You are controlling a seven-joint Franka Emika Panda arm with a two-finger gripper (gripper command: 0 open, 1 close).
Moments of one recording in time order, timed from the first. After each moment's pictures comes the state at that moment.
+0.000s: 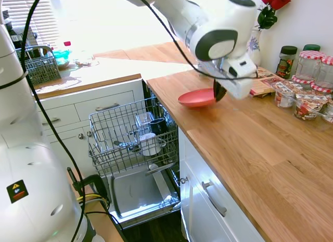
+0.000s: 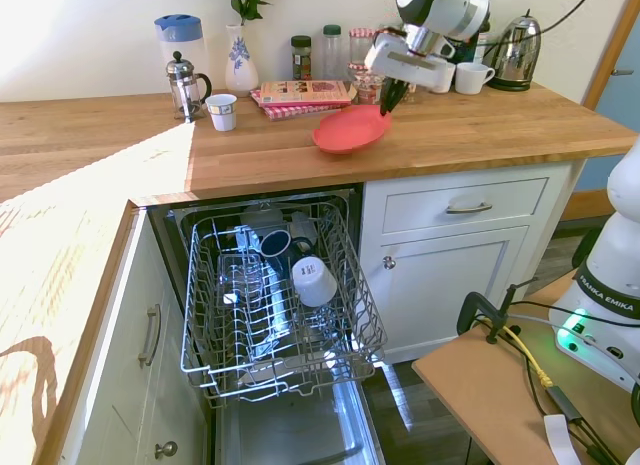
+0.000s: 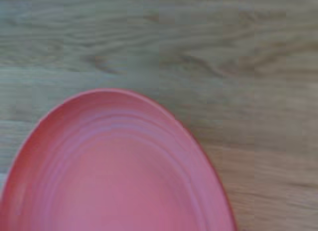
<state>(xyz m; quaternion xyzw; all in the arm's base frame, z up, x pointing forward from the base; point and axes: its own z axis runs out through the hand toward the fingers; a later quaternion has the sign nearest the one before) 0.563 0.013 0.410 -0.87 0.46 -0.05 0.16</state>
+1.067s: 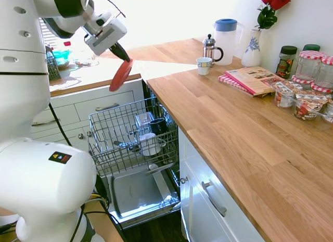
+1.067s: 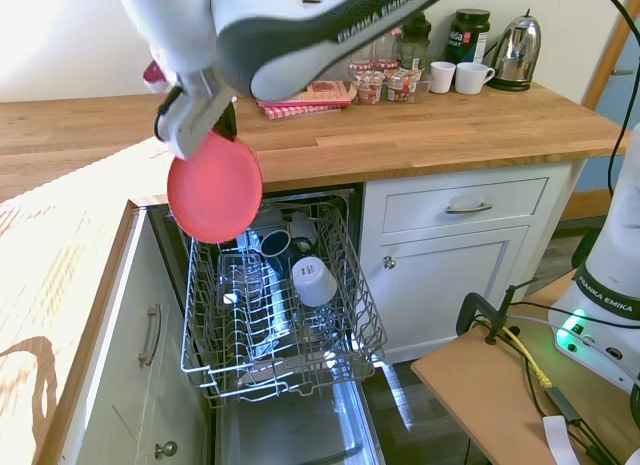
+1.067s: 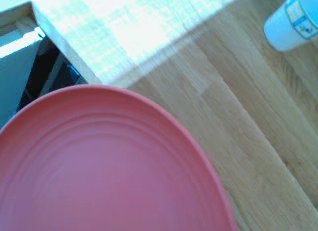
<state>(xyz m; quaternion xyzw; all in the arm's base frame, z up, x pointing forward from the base) 0.390 0.528 0.421 -0.93 0.08 -0.32 -0.14</state>
